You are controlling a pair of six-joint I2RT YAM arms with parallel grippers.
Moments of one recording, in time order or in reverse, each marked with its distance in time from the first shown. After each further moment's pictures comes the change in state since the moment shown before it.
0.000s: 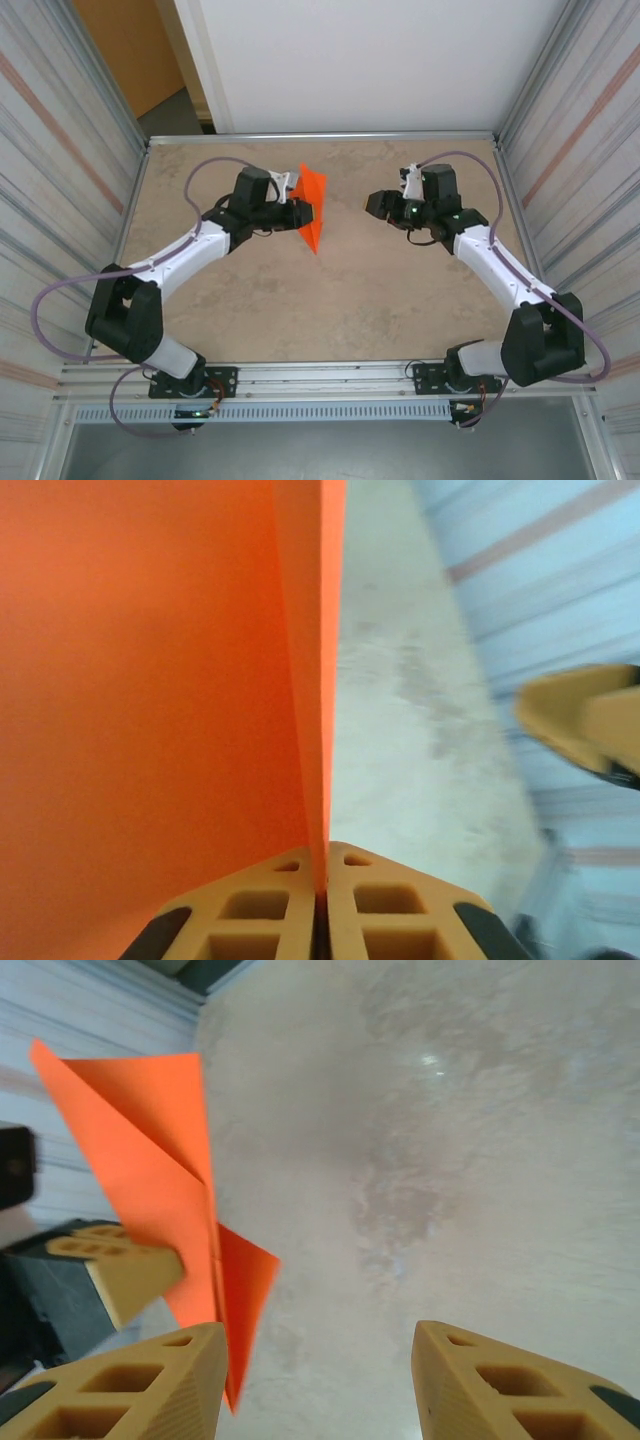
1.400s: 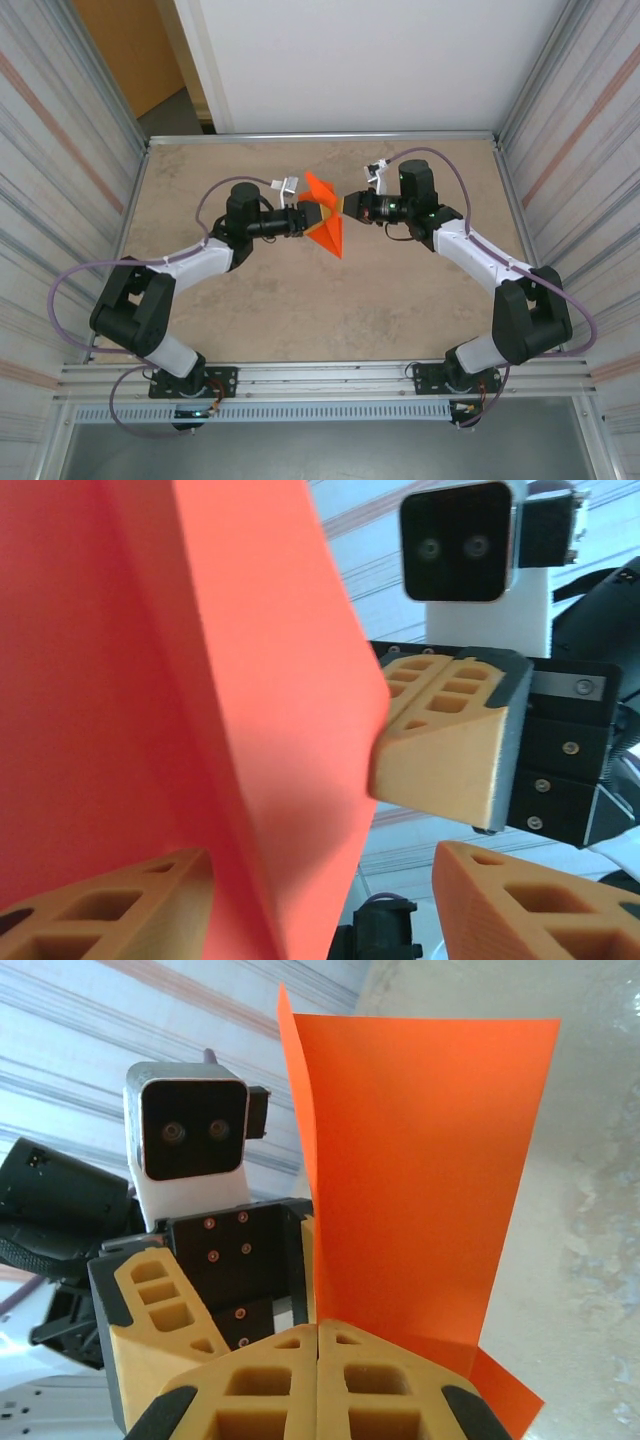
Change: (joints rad) left arm 0.033 0.040 -0.266 0.780 0.441 -0.483; right arm 0.112 0.141 0.013 0.350 -0.309 0.156
